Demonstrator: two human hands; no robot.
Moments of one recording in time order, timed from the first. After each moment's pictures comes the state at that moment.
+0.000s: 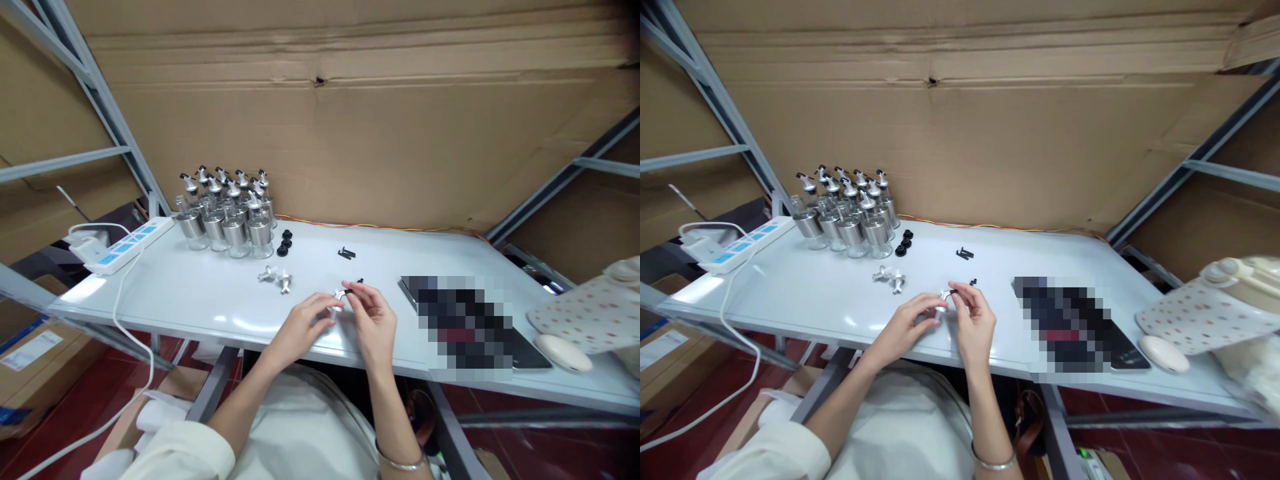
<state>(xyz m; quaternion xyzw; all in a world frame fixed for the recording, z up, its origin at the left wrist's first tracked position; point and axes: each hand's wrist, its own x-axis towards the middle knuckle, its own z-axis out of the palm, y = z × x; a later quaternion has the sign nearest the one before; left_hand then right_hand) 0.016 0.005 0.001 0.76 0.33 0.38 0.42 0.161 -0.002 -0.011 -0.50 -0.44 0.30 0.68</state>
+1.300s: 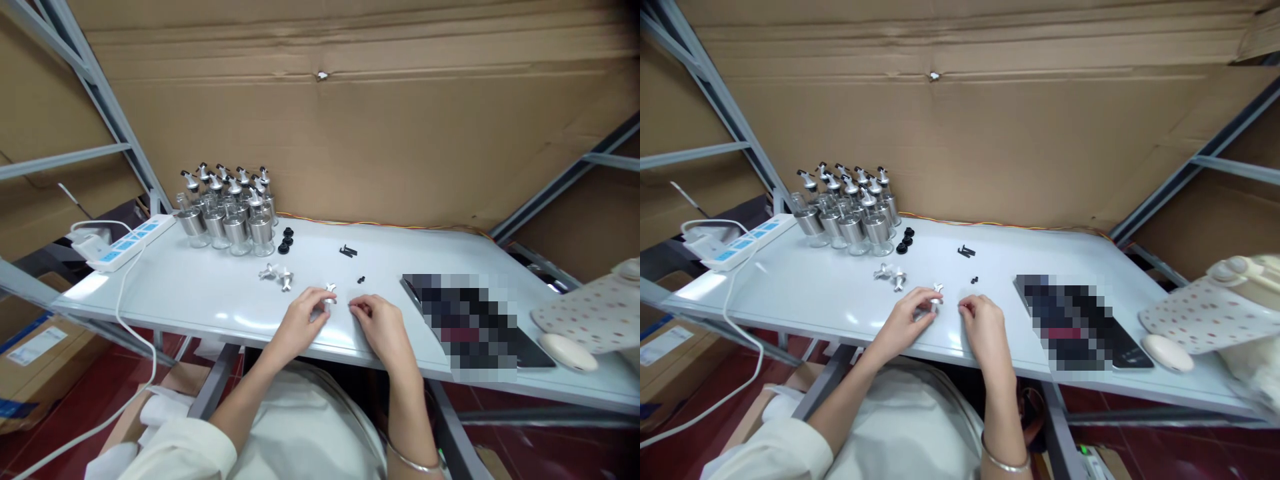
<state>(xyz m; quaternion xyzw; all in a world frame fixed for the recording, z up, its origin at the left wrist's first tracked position) 0.016 0.008 -0.002 0.74 0.40 0.38 0.39 0.192 -0.002 -0.010 -0.65 -0.62 0.16 0.41</state>
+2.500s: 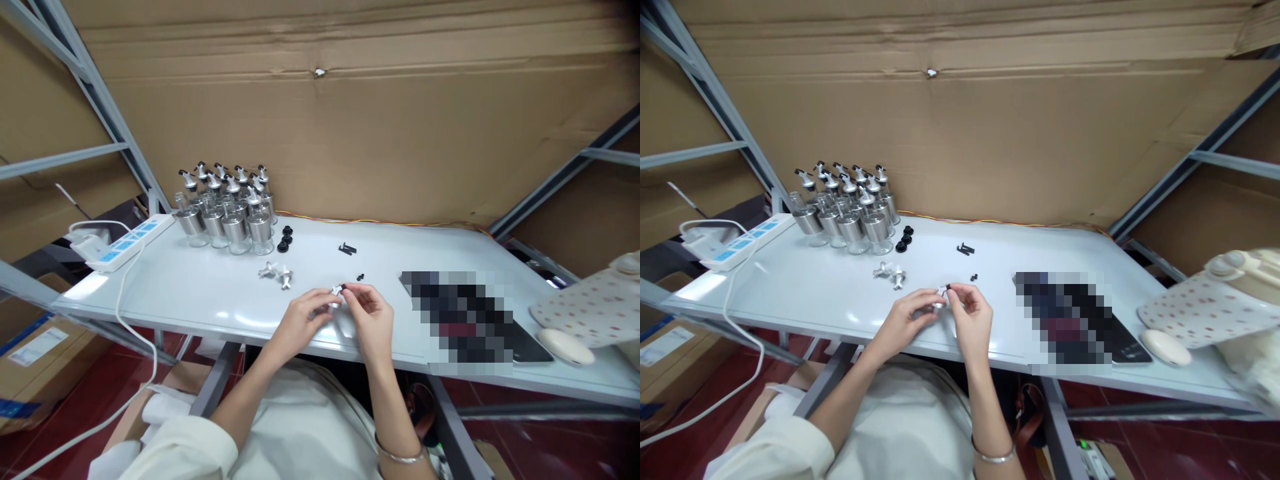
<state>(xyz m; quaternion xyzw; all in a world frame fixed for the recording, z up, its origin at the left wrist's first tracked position) 0.016 0.007 -0.004 0.75 0.36 0.40 0.40 0.158 -0.003 -0.010 -0.50 -0.41 0.36 0.67</state>
